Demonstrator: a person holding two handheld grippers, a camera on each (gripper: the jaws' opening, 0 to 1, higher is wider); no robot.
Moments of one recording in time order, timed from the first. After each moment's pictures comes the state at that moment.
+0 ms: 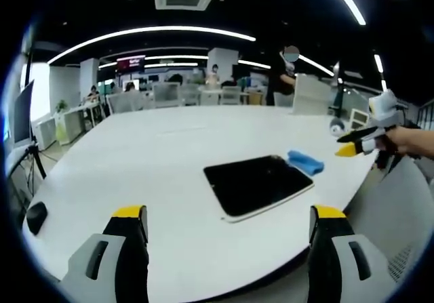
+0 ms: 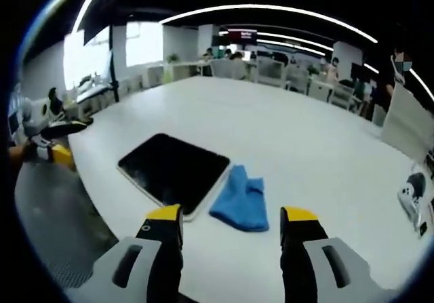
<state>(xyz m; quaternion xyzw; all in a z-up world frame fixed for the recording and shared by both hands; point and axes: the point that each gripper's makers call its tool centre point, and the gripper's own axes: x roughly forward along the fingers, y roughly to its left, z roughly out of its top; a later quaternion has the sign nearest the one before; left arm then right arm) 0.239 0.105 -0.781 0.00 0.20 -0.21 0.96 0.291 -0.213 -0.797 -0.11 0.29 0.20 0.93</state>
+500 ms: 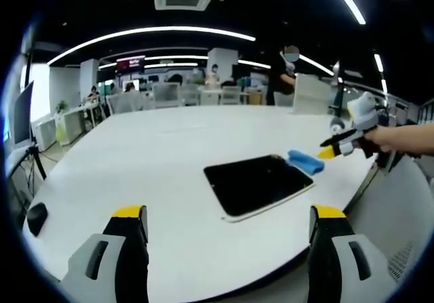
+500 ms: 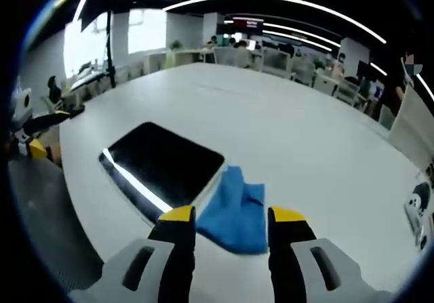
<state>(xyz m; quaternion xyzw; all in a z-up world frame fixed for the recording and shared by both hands) 0.240 0.104 -0.783 0.01 0.20 -0.21 0.96 0.335 -0.205 -0.823 -0.13 0.31 0.21 0.92</state>
